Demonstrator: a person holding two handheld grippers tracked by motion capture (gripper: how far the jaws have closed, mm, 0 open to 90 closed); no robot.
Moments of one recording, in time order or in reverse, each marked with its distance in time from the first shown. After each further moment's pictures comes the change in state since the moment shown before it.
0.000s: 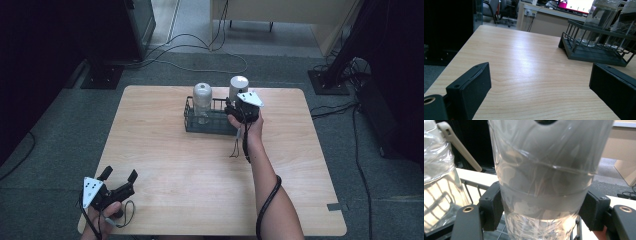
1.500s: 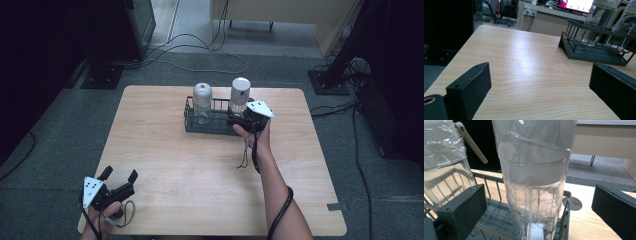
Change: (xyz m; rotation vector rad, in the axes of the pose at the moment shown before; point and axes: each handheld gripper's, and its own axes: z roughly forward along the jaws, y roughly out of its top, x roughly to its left) left arm -0.001 0.000 0.000 0.001 0.002 0.009; right arm -0.014 -0.016 -0.029 -0.035 0.048 0.037
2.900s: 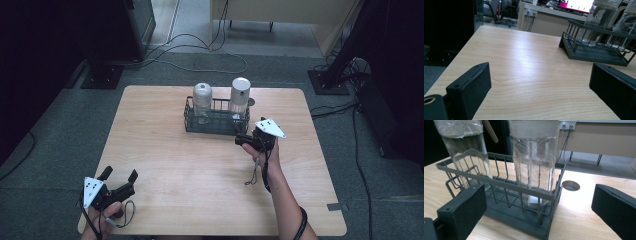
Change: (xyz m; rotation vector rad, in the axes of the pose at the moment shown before) left arm -0.001 0.000 0.000 -0.002 0.006 0.006; right arm -0.011 -0.036 -0.049 -0.004 0.060 -0.008
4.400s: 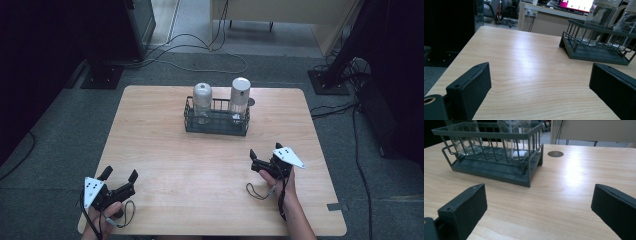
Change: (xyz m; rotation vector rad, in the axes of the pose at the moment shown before) left arm -0.001 0.000 0.000 0.000 0.004 0.010; right arm -0.029 -0.063 -0.063 0.042 -0.029 0.043
